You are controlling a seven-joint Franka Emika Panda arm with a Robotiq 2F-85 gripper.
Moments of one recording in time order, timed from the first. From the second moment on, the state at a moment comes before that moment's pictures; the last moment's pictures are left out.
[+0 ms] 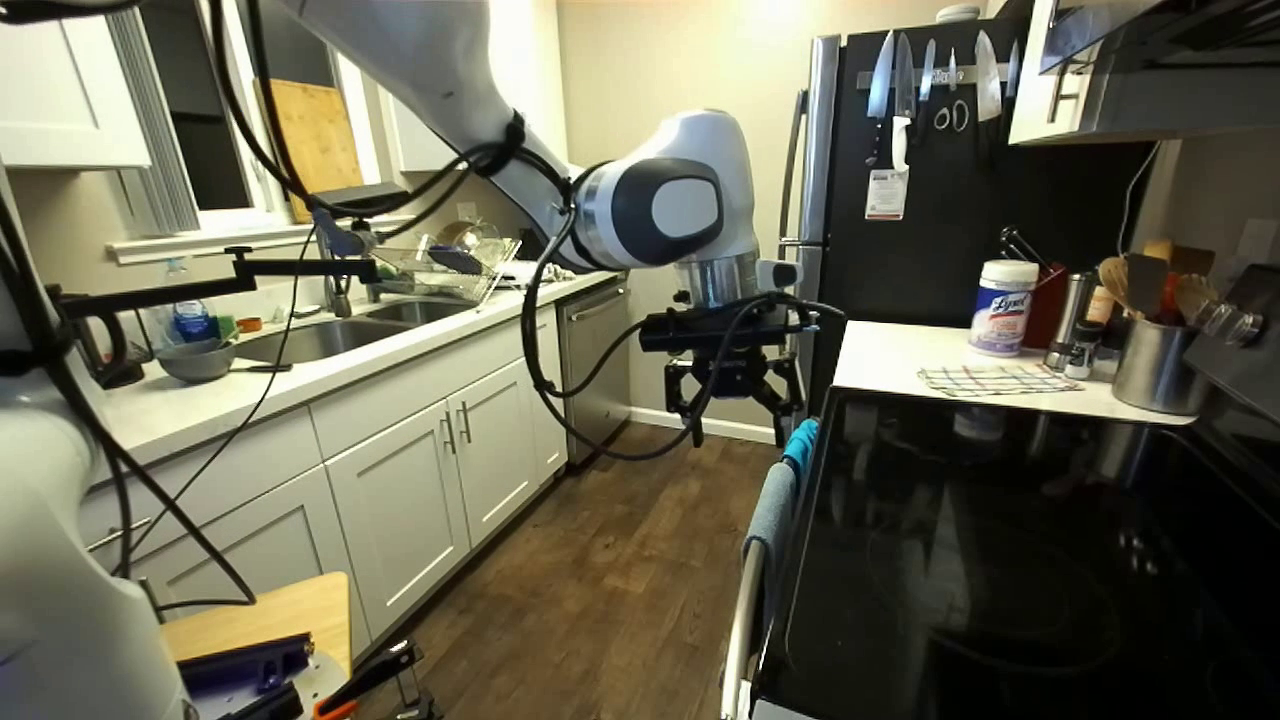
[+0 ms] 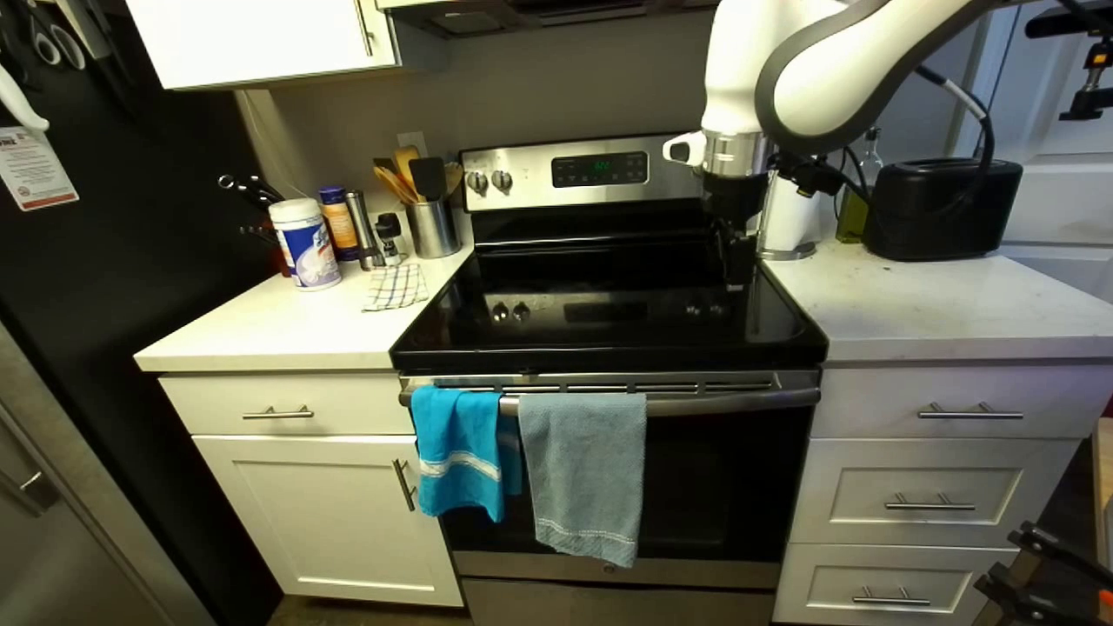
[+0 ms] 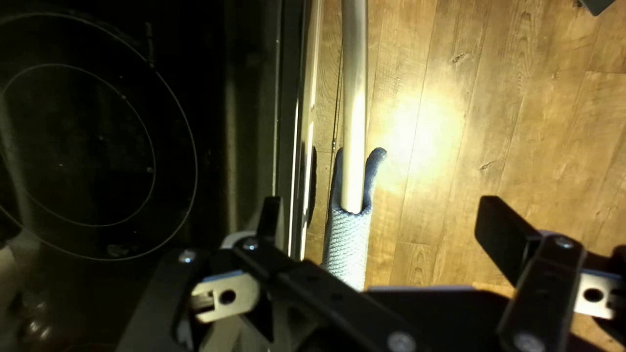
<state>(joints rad) 0.07 0.09 -0.03 -2.19 -0.16 2.37 -0.57</state>
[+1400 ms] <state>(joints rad) 0.08 0.53 0.08 -1.85 -0.22 2.47 -0.56</state>
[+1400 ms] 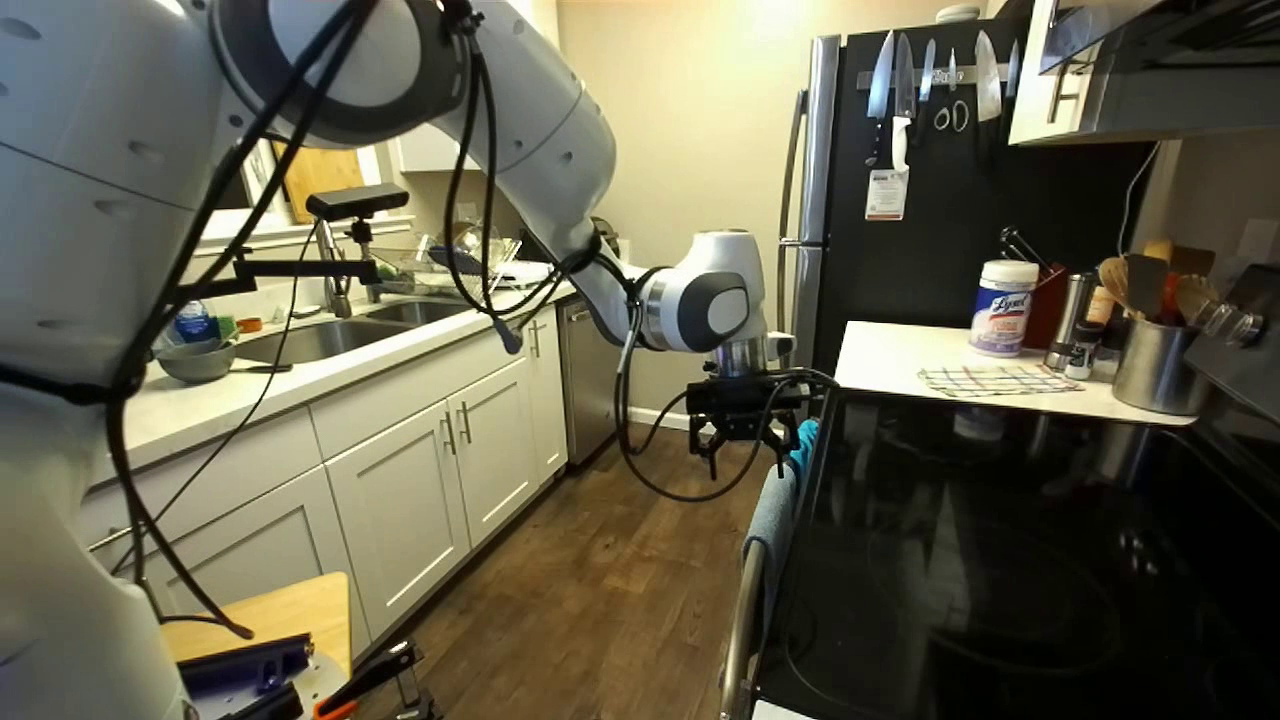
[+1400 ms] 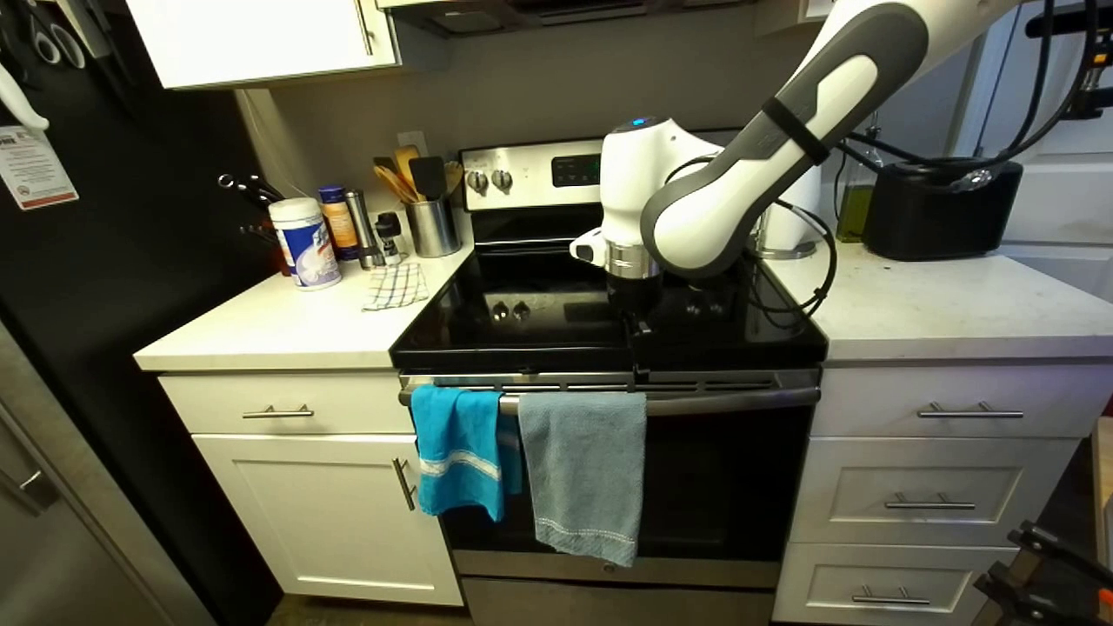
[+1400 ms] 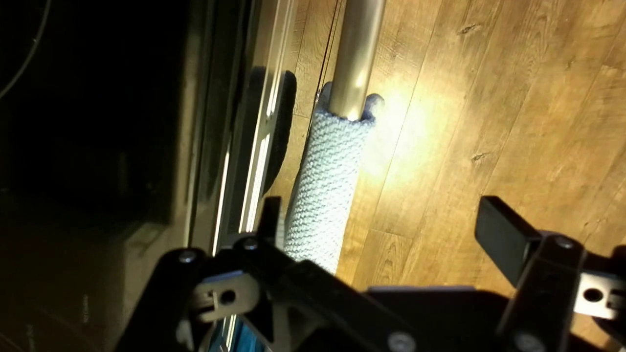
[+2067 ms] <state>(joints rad) 0.08 0.60 0.10 -1.80 -0.22 2.54 -0.55</state>
